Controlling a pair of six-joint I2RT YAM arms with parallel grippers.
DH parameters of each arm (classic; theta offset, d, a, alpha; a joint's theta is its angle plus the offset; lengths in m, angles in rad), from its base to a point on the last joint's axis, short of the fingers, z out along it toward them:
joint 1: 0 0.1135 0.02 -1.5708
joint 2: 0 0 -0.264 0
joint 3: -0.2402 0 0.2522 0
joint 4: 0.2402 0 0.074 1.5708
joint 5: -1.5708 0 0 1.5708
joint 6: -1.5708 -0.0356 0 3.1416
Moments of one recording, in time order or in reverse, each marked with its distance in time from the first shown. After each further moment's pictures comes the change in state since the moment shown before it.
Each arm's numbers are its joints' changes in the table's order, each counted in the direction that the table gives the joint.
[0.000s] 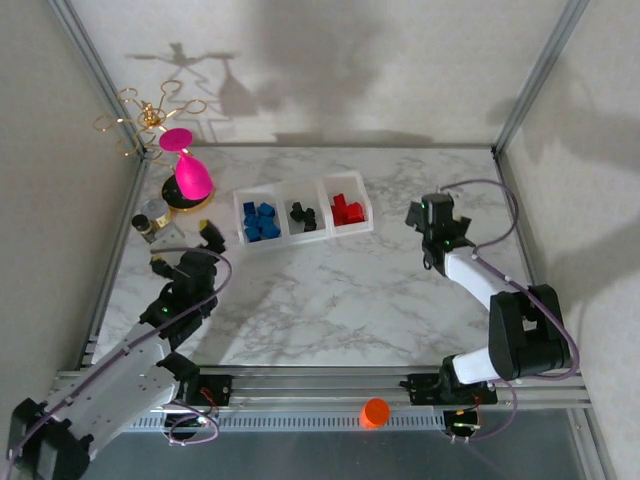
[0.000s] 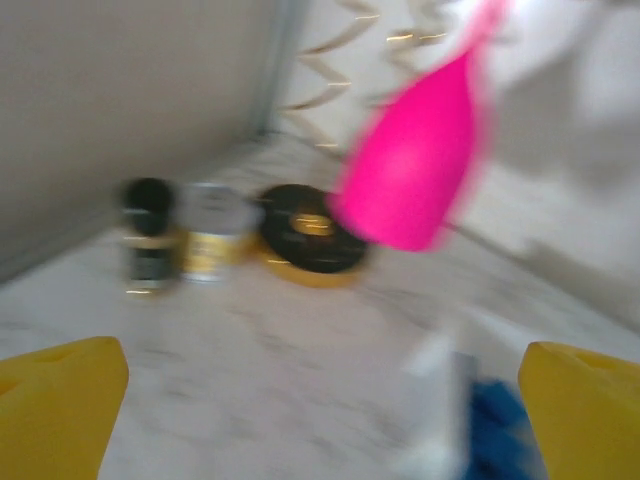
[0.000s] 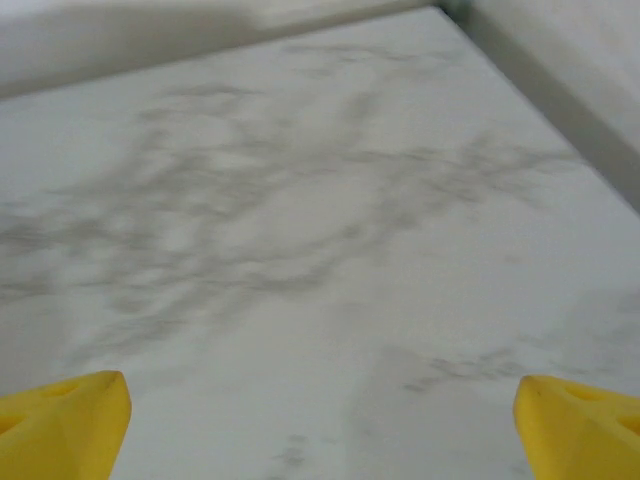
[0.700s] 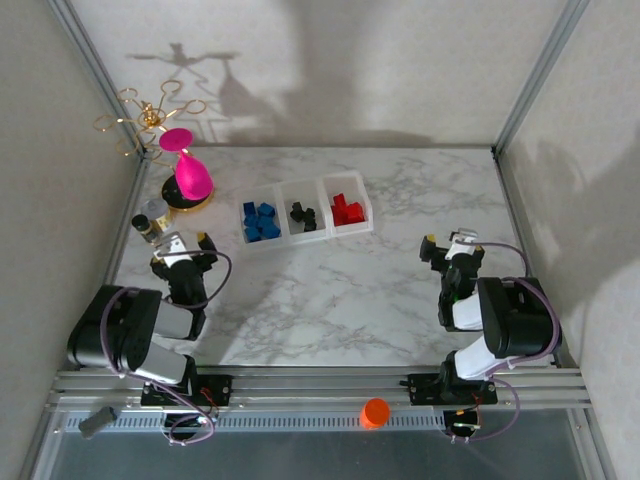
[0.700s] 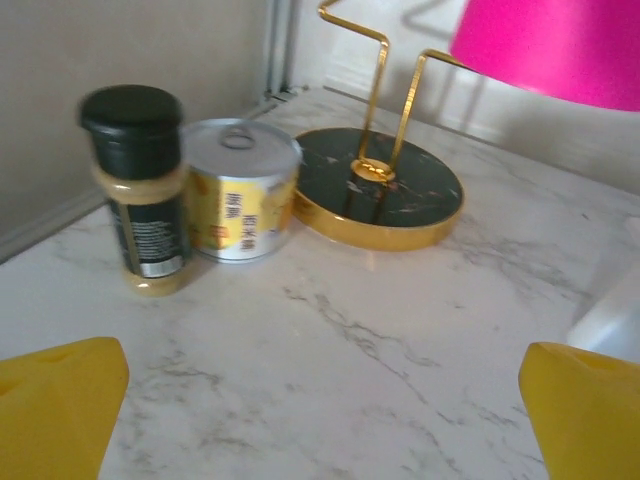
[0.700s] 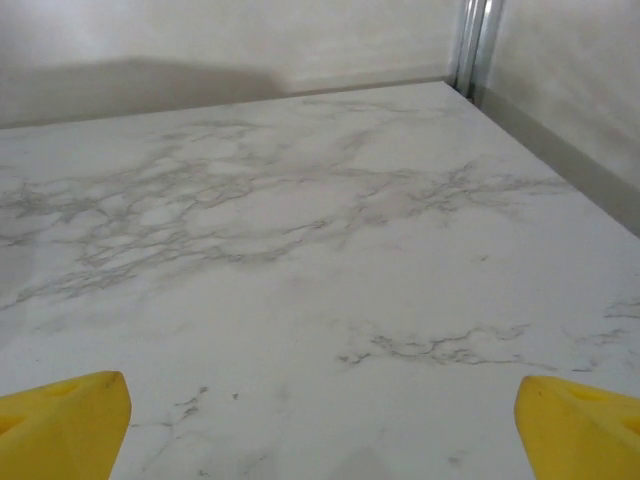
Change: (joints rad) left arm 0.357 0.731 0.272 -1.144 -0.468 -0.283; right arm -0.195 0.116 0.539 -1.033 0.314 0.233
